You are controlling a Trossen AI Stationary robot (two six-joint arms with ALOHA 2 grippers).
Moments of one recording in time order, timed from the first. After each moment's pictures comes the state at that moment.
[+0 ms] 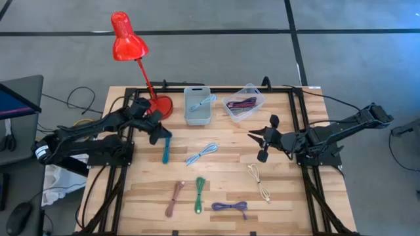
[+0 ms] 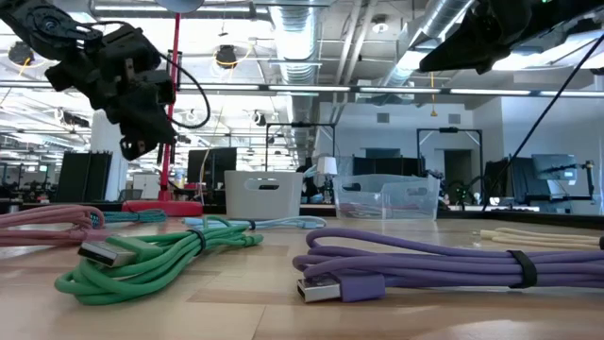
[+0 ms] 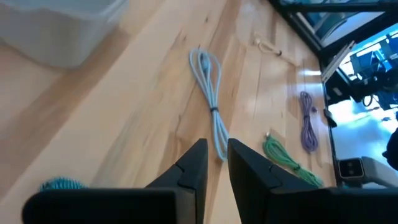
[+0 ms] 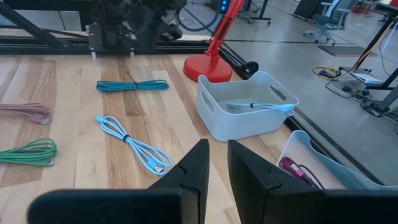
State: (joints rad) left arm 0.62 0.72 0.39 -0.27 0.66 -0.19; right arm 0.32 0.89 0.54 -0.05 0.70 0.10
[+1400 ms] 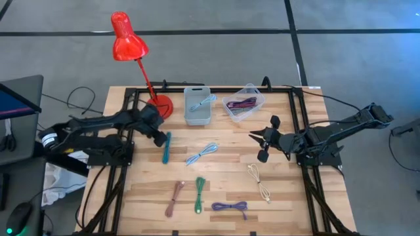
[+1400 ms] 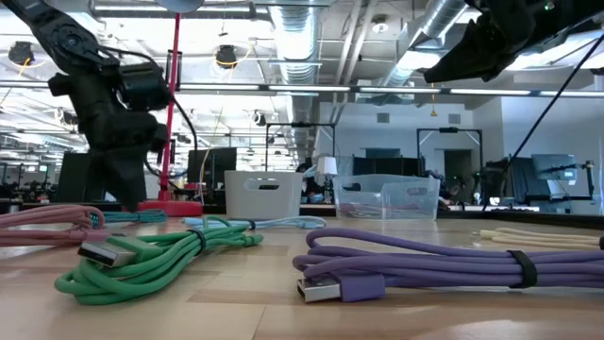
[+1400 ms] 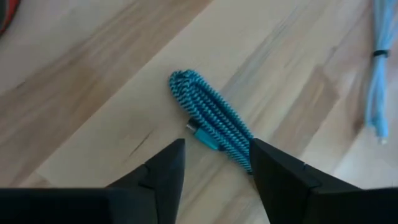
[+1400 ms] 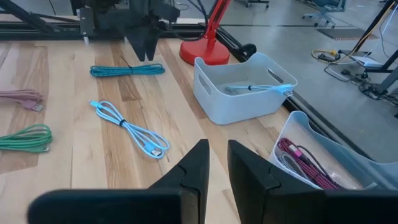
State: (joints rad) left arm 0.57 0.93 0.39 -0.44 0.28 -0.23; right arm 0.32 0.89 0.54 -0.13 0.71 0.17
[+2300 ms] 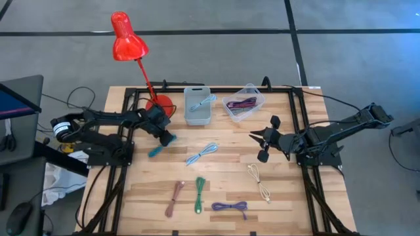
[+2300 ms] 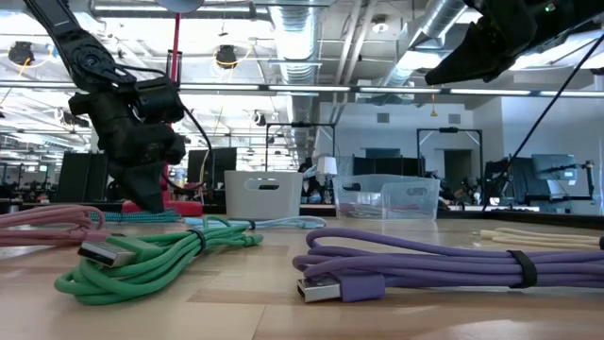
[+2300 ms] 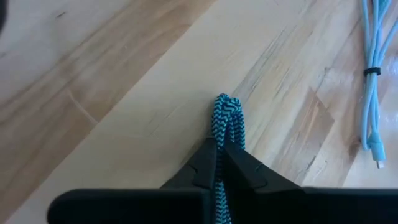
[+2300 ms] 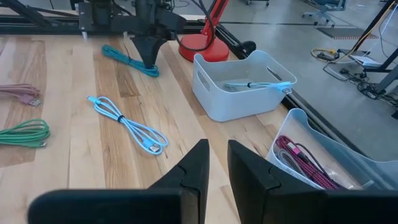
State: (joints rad) left arm 0.57 1.14 0.39 -0.23 0.34 -0.22; right arm 0.32 0.89 0.54 -0.15 0.71 0.17
